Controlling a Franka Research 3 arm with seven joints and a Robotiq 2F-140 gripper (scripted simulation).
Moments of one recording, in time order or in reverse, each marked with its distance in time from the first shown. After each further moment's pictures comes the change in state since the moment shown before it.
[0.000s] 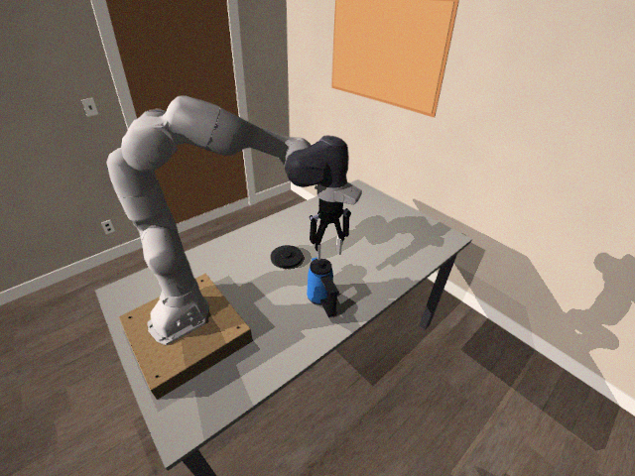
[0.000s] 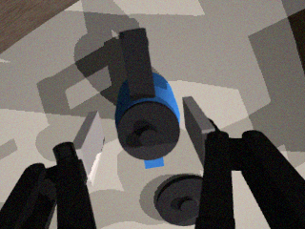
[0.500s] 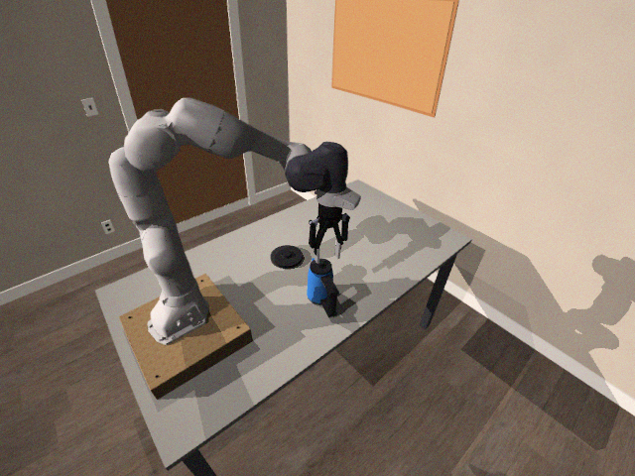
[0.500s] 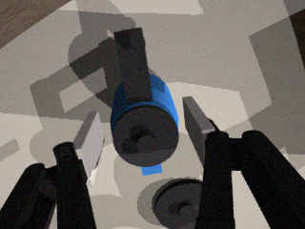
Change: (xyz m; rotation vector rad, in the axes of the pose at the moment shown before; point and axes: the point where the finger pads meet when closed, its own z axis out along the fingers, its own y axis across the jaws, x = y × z) arm -0.001 0.003 0.018 -0.011 -0.001 0.000
